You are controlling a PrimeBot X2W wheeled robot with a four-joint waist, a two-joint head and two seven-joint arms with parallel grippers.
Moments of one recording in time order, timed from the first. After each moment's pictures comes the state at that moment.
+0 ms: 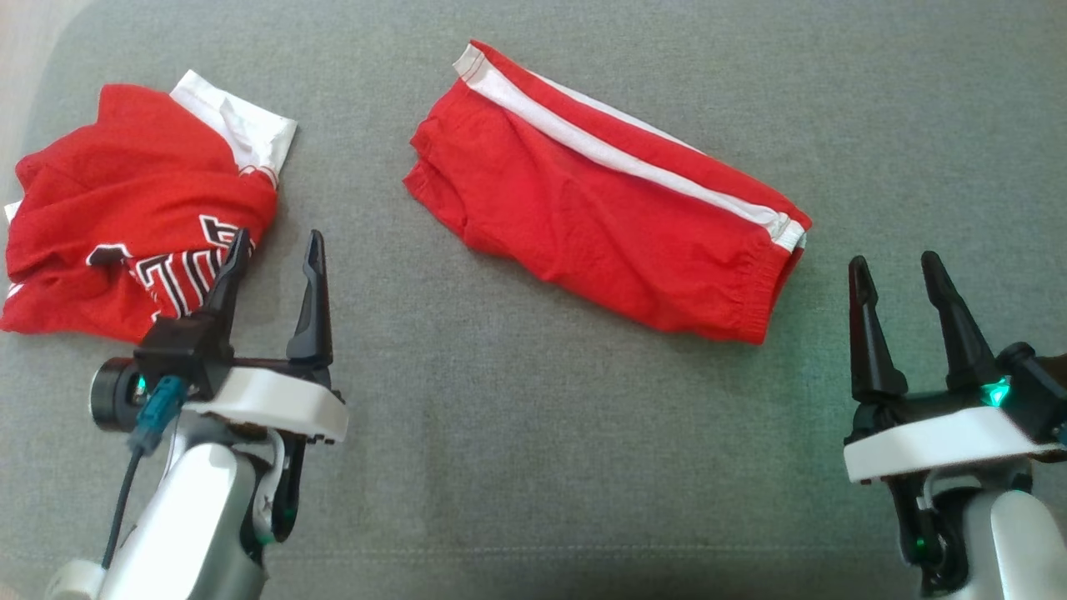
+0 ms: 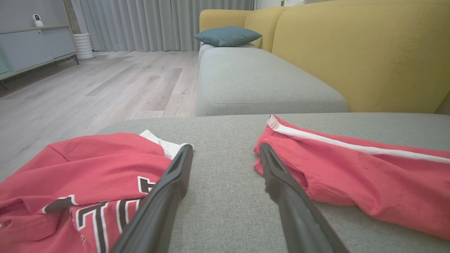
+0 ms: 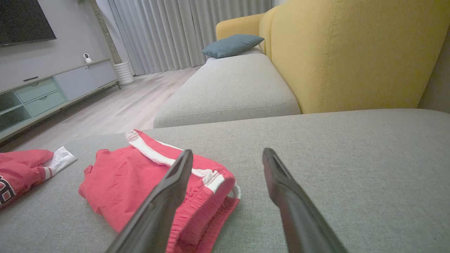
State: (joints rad) left arm -0.25 0.28 -0.38 0.15 -0.36 0.20 -0.26; right arm -0.02 -0.05 -0.01 -0.09 0.20 0.12 -0.02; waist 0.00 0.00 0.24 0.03
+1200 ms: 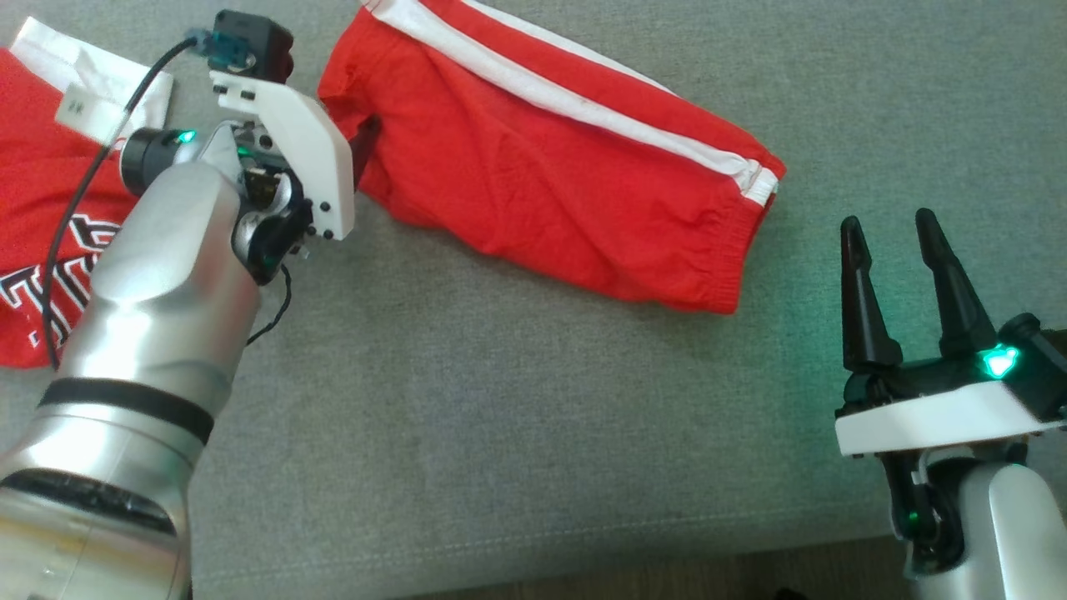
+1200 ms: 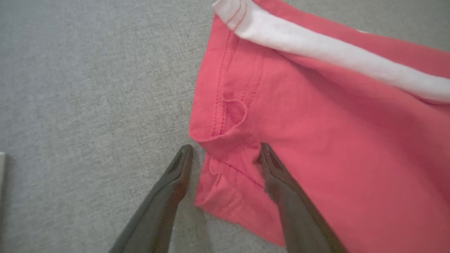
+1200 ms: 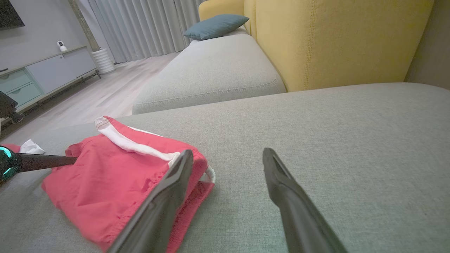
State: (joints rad) left arm -0.99 0.18 -0.60 0.94 -0.55 -0.13 0.30; right arm -0.07 -0.05 0.02 -0.13 0.22 0.12 -0.02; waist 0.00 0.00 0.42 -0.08
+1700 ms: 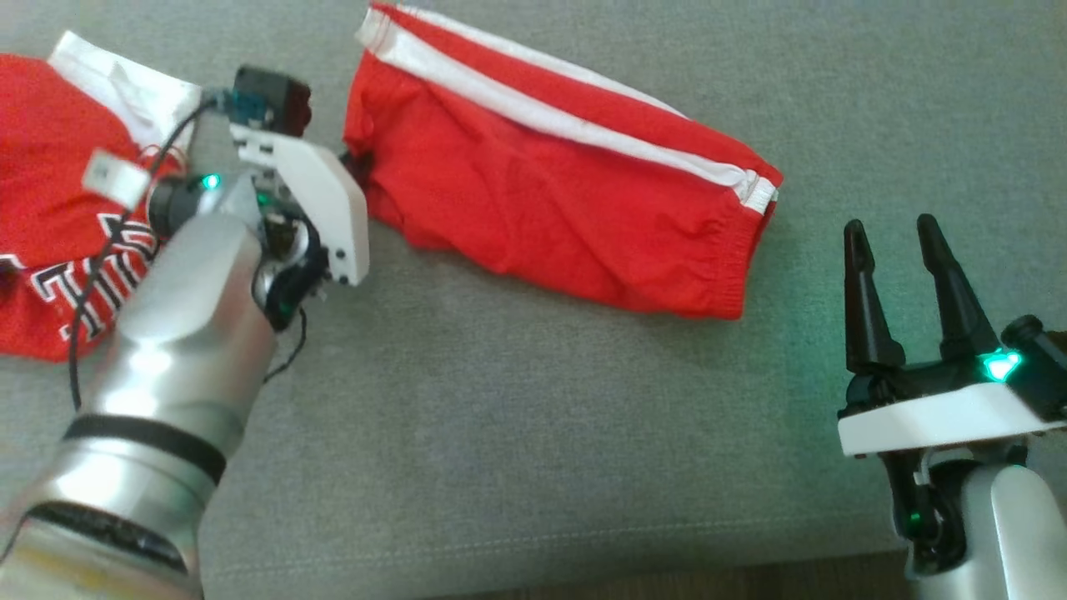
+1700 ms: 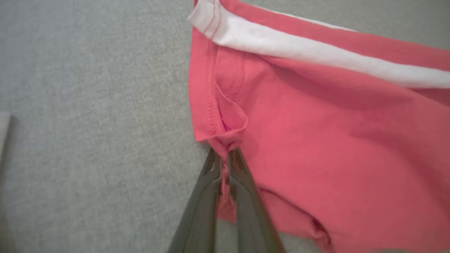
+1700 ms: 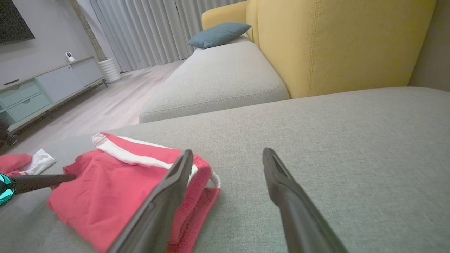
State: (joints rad) left arm -0.93 0.19 -0.66 0.94 -0.60 -0.13 0.19; right arm -0.07 -0.05 0.01 -0.11 0.24 0.12 -0.02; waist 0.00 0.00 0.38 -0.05
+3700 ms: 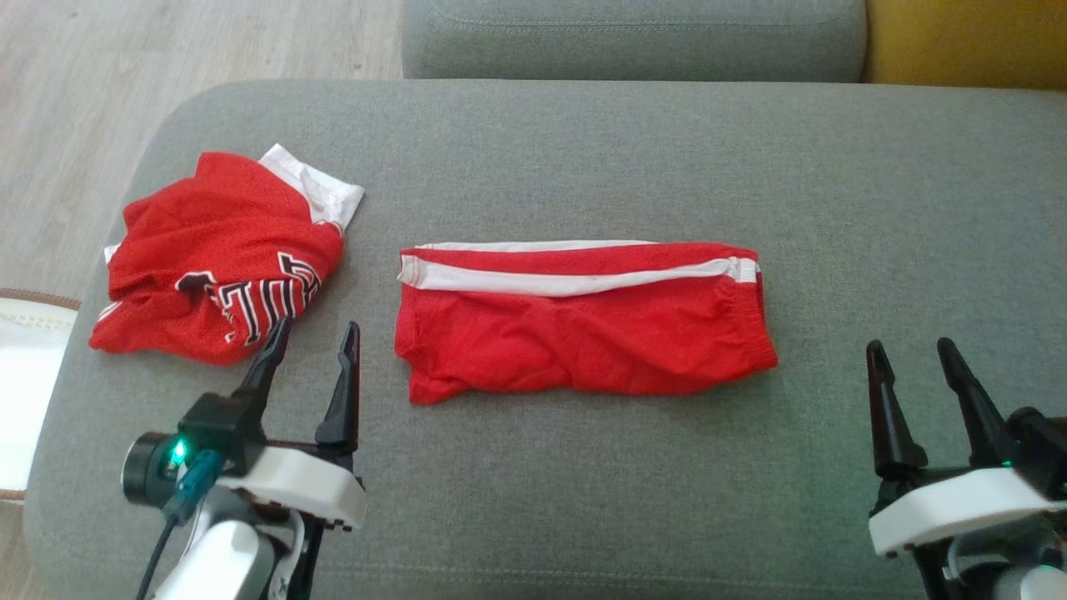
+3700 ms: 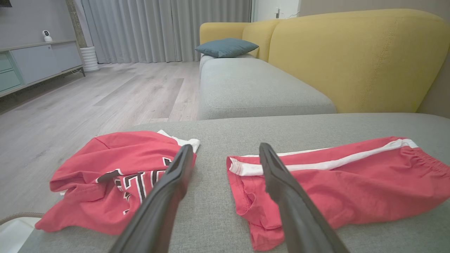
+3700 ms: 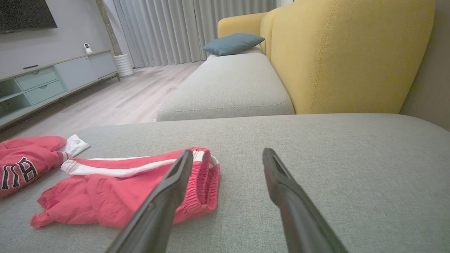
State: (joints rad) left arm -0.12 0.34 -0.50 0.10 -0.42 0.25 -0.25; right arm 0.14 -0.04 -0.07 -0.15 0.17 0.12 0.10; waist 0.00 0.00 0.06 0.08
